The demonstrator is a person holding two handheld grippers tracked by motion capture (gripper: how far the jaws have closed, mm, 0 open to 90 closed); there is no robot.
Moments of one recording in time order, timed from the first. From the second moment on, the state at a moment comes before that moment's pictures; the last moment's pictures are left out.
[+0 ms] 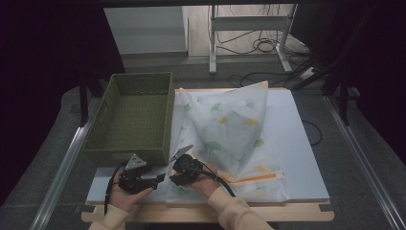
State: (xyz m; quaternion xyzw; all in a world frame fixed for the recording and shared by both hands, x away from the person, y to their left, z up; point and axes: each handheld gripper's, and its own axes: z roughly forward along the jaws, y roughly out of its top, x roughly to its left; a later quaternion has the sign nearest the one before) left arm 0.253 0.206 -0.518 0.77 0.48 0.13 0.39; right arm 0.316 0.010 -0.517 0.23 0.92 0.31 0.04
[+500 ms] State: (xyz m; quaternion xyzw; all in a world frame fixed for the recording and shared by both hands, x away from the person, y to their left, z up) left arm 0.252 0.207 -0.521 0.77 0.49 0.13 0.38; right arm 0.320 0.018 -0.521 0.22 0.93 0.28 0.04
